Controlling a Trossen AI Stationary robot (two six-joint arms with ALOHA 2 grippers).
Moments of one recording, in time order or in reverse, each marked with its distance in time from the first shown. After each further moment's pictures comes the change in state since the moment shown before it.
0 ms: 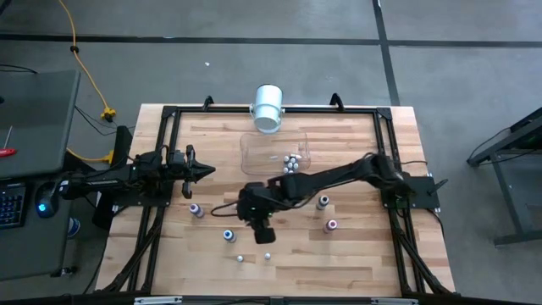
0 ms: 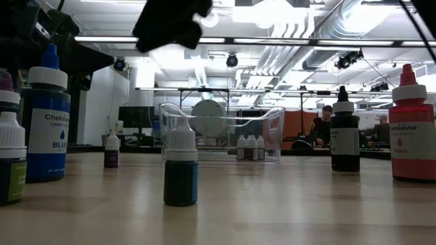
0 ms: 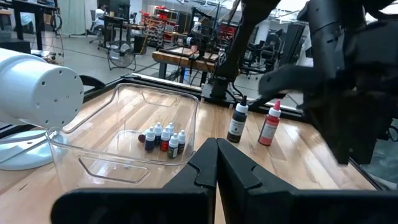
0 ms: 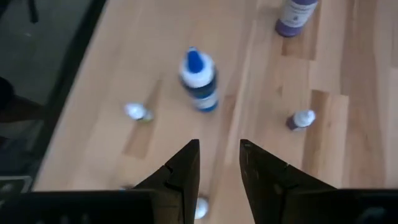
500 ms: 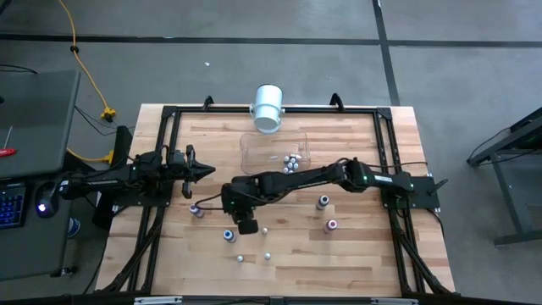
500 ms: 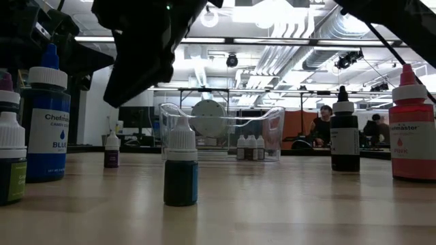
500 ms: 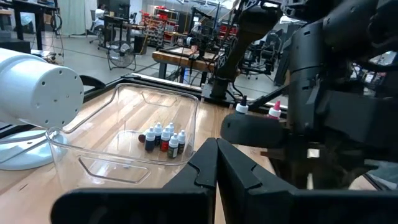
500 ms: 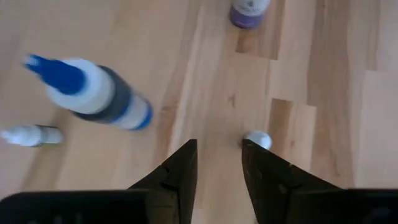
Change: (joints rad) left arm 0.000 0.000 0.000 0.000 0.000 0.000; right arm -0.061 0.281 0.311 -0.105 0.068 -0.078
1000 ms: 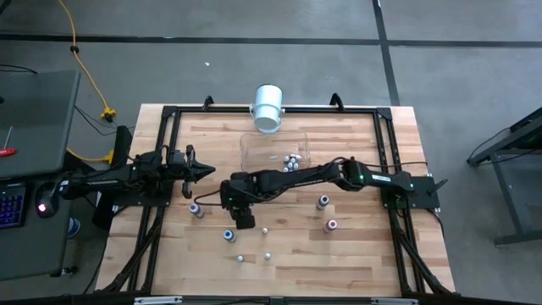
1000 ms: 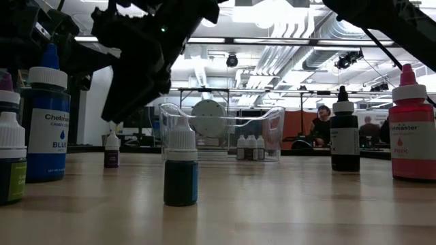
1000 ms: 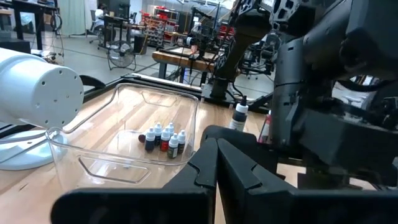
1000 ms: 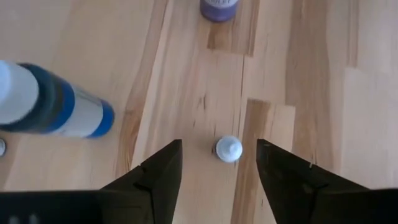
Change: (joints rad) left arm 0.000 0.000 0.000 0.000 0.000 0.000; right arm -0.026 0.035 -0.006 0.050 0.036 -0.019
